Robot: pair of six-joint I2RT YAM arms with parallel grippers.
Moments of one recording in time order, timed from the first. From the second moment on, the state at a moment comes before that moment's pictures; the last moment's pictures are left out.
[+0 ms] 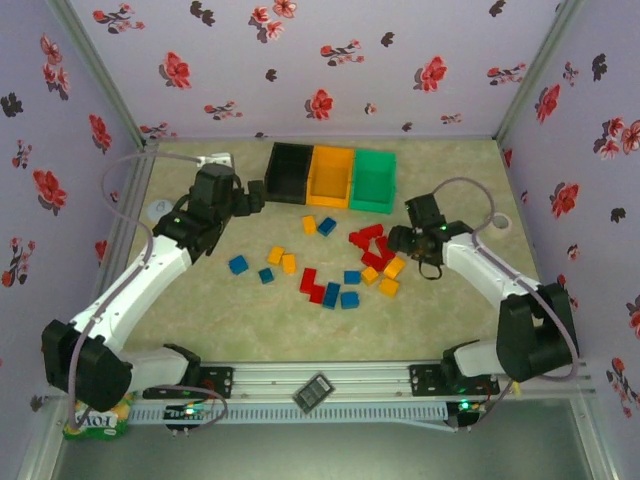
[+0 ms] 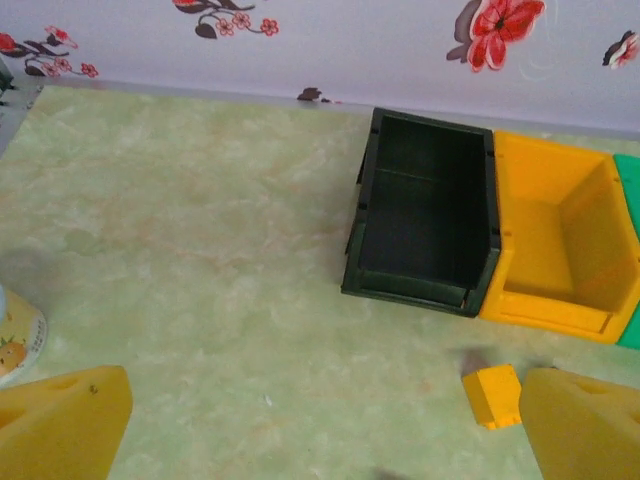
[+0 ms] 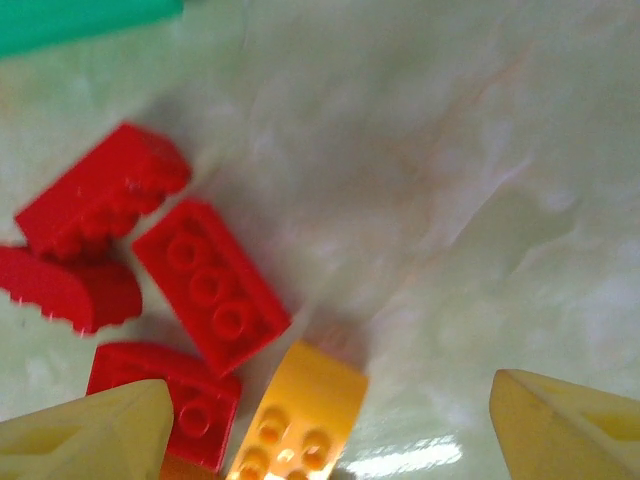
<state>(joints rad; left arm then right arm) -0.50 1.24 1.12 -0.46 -0.36 -0.36 0.36 1.37 0.86 -0.61 0.07 0.63</state>
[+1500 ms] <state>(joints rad) -0.54 1.30 1.17 -0.54 -0.34 -0.35 0.45 1.40 0.89 -0.64 0.16 0.82</state>
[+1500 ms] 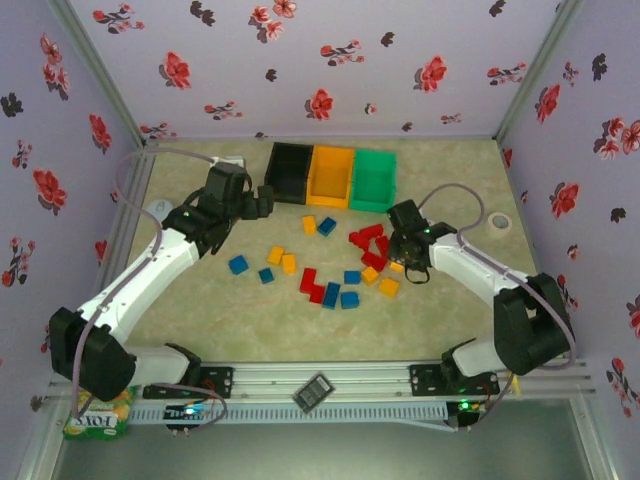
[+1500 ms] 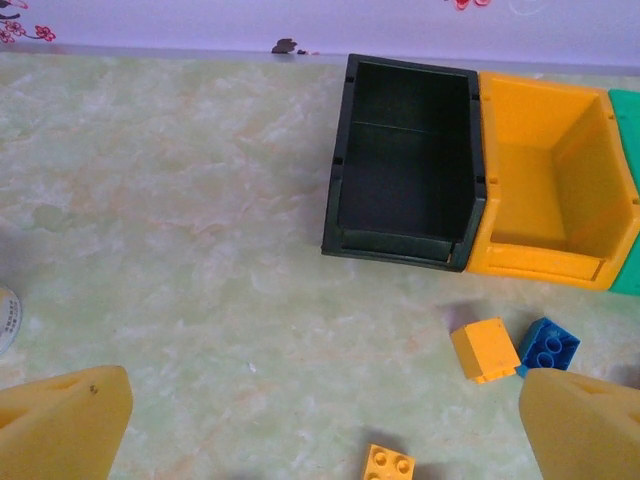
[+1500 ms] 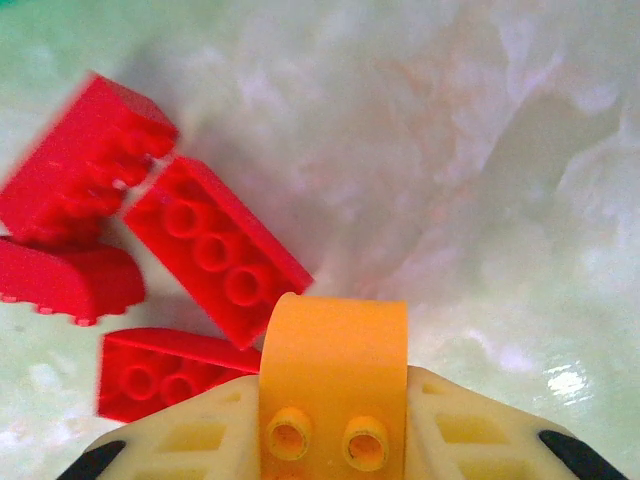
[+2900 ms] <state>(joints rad) -0.59 1.28 1.13 -0.78 -0.37 -0.62 0.35 1.94 1.61 -0.49 0.12 0.40</state>
